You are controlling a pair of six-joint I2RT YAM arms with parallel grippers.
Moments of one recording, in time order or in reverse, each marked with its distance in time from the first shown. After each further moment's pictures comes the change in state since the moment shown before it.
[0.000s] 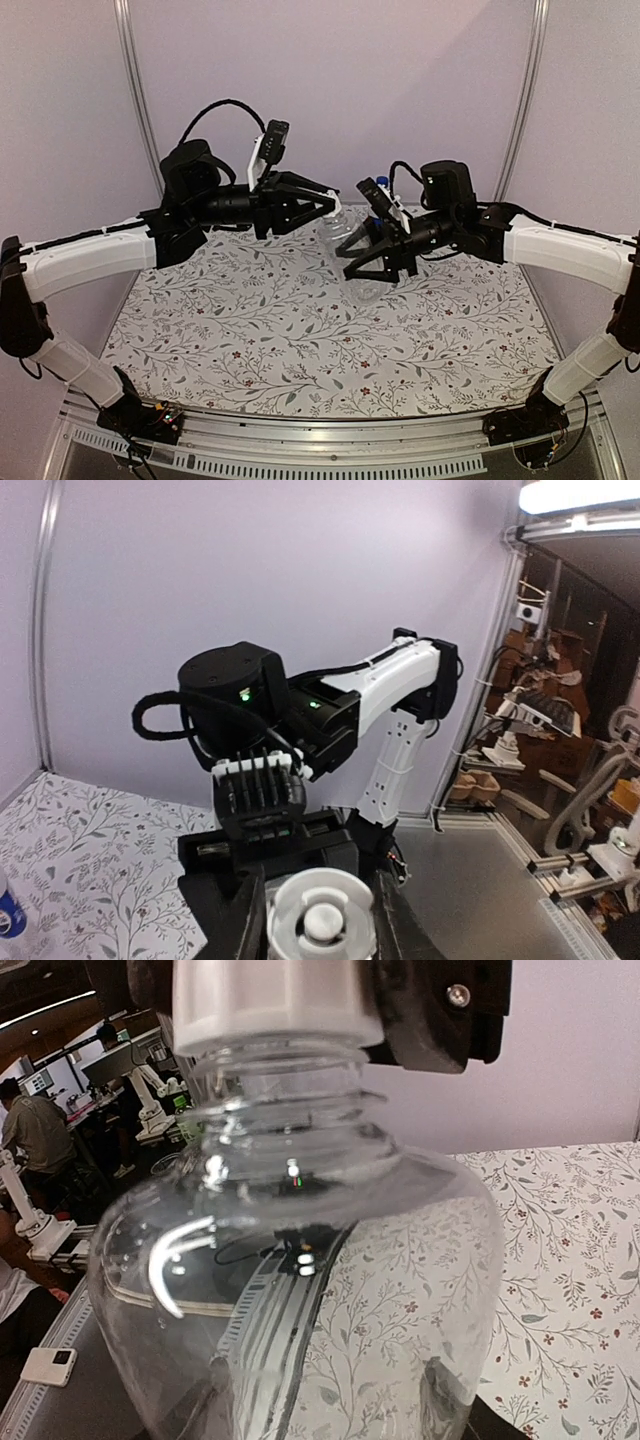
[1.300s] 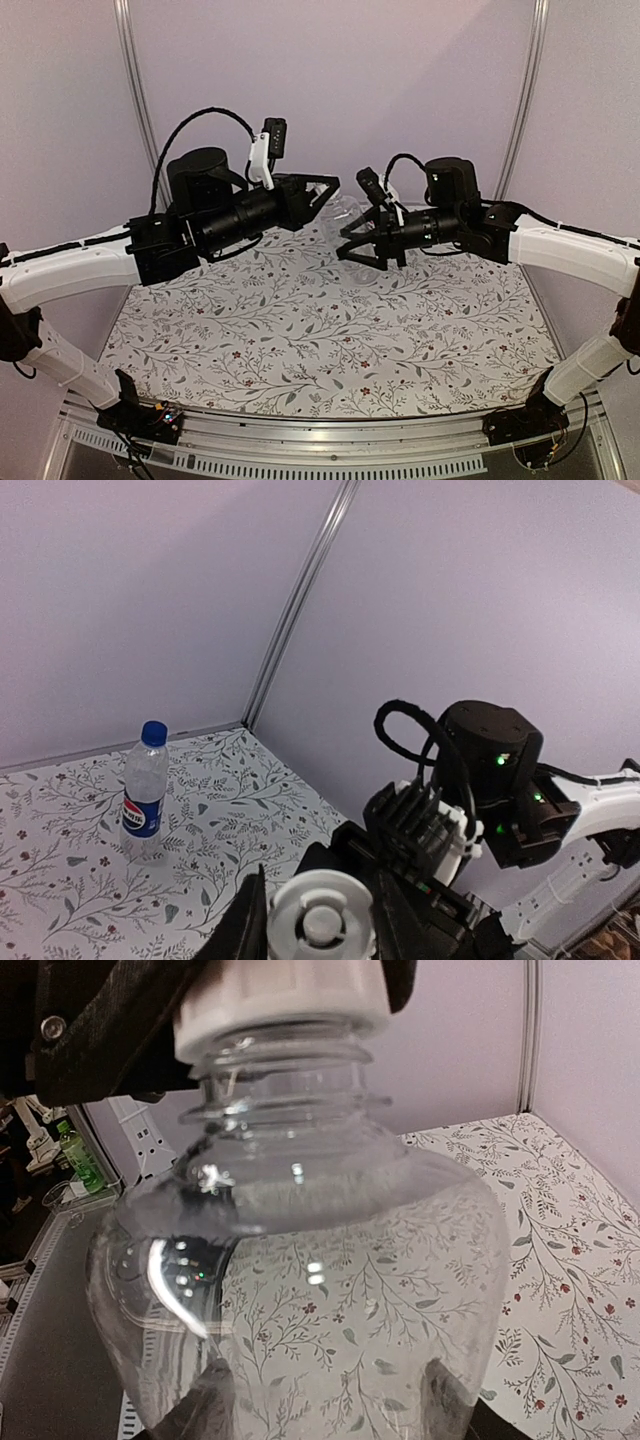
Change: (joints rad) left arm -0.242 -0.091 0.043 -0.336 -1.012 -0.074; right arm 0.006 -0.028 0.002 0.014 0.343 0.037
